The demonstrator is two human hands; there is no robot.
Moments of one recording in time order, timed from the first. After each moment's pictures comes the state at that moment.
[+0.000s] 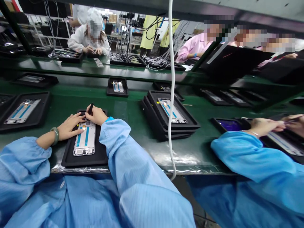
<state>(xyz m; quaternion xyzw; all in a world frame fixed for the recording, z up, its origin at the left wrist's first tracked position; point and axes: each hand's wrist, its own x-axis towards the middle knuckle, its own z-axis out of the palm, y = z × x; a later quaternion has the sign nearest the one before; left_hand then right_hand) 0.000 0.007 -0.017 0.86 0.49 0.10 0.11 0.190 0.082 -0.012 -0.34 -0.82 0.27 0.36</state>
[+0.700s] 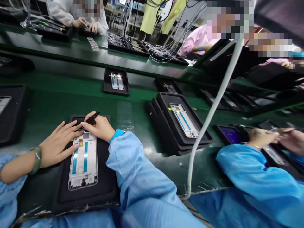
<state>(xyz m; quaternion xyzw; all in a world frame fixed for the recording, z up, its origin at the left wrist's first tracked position) 0.002 0.005 -0.016 0.88 0.45 0.12 0.10 0.205 0.077 -0.007 -0.37 -0.77 0.35 0.37</state>
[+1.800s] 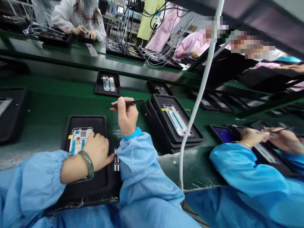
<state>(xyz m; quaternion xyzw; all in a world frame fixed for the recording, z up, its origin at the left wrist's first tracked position) 0.154 -0.014 0.037 0.85 0.51 -0.08 0.11 0.258 0.074 0.048 -0.40 -0.56 0.26 0.68</state>
